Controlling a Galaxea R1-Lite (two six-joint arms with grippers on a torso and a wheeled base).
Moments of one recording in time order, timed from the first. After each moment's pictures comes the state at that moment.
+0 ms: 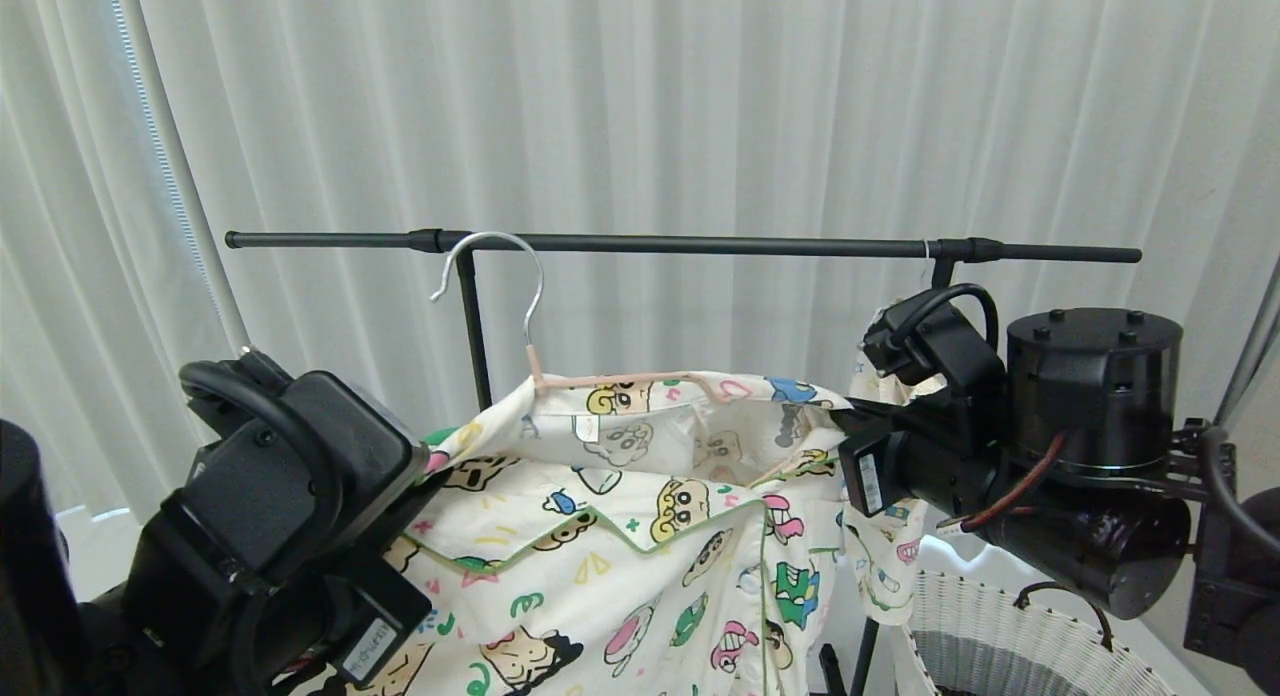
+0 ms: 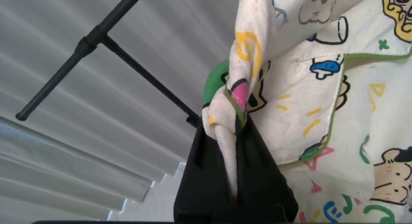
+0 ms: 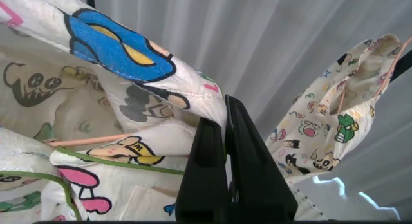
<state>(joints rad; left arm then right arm) -0.92 1.19 -0.60 -0.25 0.63 0.46 0.82 1.63 -0.77 -0.57 -0.36 -0.04</state>
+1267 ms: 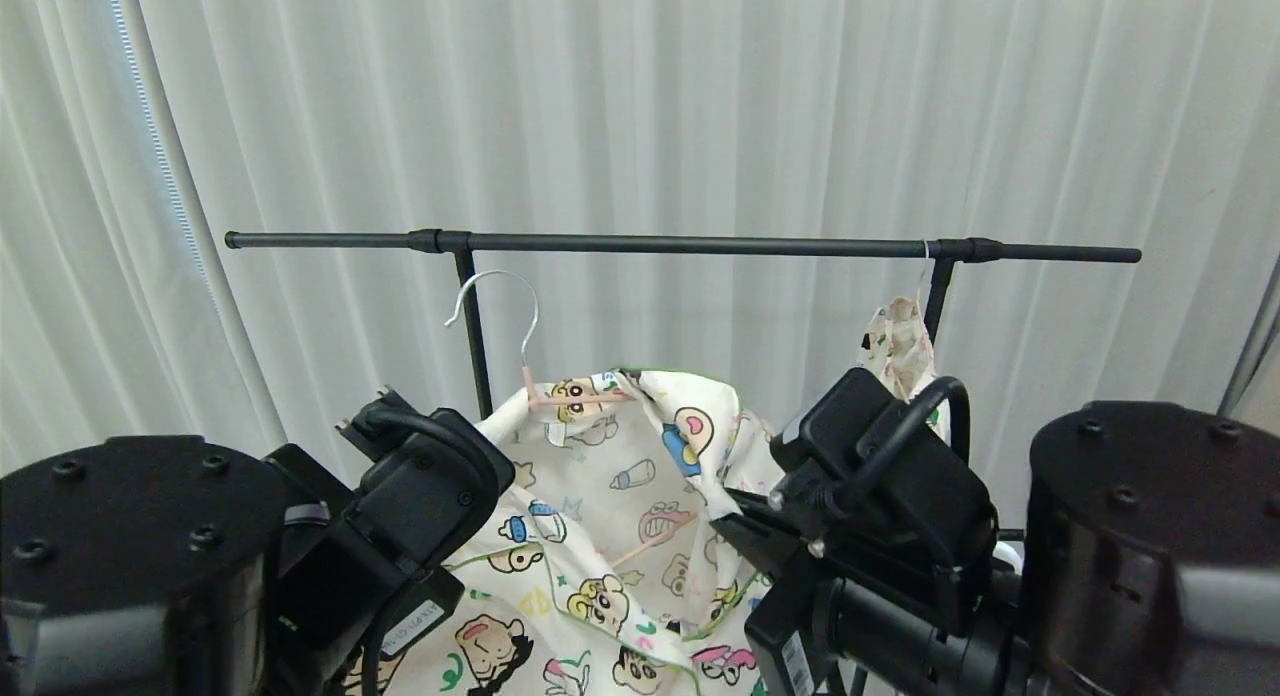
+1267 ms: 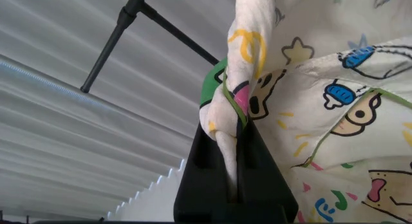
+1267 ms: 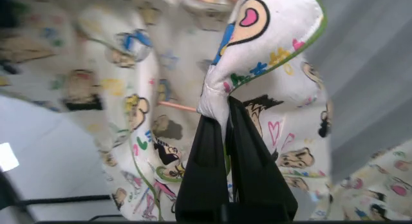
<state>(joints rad) -0.92 1.32 -0.59 -0.29 0.86 0.56 1.22 1.59 -0.78 -0.57 -0.37 -0.03</state>
